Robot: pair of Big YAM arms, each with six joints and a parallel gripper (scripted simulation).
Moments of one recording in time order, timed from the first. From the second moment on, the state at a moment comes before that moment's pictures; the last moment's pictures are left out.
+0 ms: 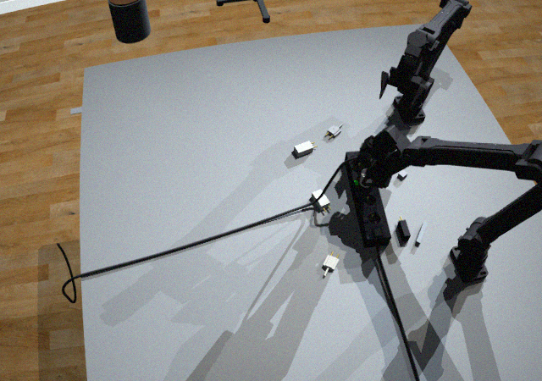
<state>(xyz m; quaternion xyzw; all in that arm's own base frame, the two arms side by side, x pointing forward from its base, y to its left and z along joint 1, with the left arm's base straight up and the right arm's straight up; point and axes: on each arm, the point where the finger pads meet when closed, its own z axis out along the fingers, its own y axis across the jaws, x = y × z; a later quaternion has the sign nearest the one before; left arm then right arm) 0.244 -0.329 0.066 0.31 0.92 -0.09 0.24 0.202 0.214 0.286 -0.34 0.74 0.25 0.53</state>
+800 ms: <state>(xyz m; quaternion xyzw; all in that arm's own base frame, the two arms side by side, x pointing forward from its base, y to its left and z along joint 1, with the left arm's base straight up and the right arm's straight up) 0.241 -0.327 0.071 0.31 0.92 -0.09 0.24 0.202 0.214 0.286 -0.34 0.74 0.25 0.53</state>
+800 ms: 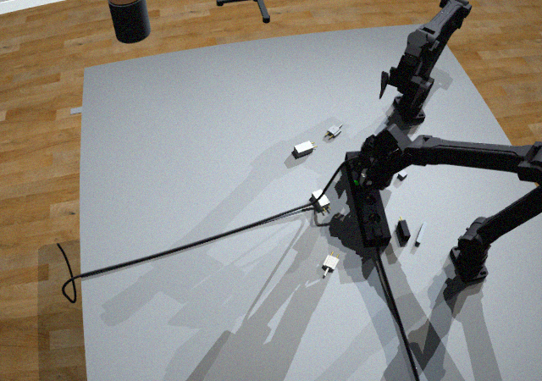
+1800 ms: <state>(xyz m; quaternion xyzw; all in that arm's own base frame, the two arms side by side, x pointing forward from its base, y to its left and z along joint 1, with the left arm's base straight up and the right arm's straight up) 0.229 -0.324 0.235 0.30 0.90 -0.10 0.28 0.202 0.214 0.286 -0.34 0.74 0.25 0.53</state>
